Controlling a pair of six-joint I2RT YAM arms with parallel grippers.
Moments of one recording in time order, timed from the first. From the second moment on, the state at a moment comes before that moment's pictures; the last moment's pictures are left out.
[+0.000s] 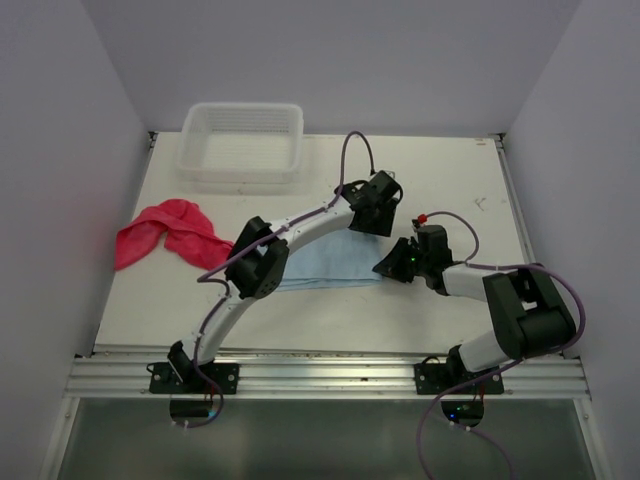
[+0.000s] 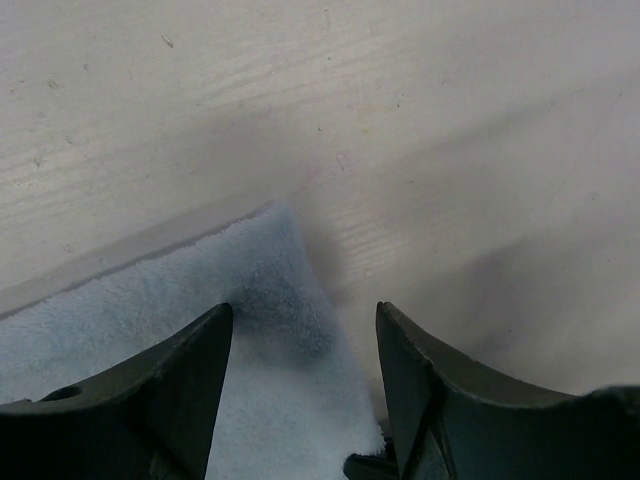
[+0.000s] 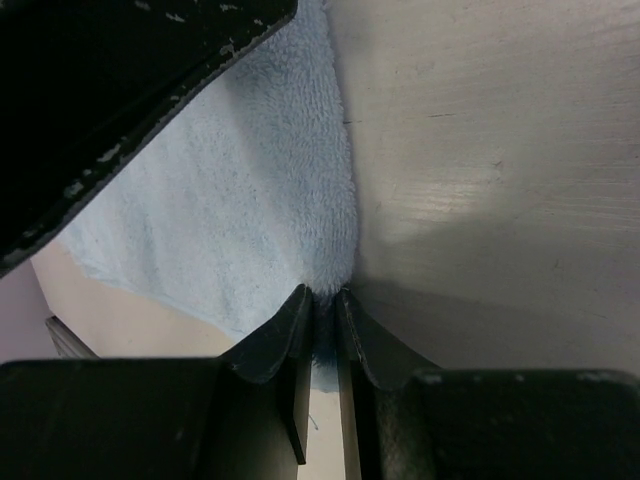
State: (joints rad) left arm -0.86 2.42 2.14 -0.71 -0.14 -0.56; right arm 0.27 1.50 0.47 0.24 -0.36 0.77
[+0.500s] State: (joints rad) left arm -0.86 2.49 2.19 -0.70 -0.17 -0.59; right arm 0.27 1.49 0.47 0.24 -0.36 0.75
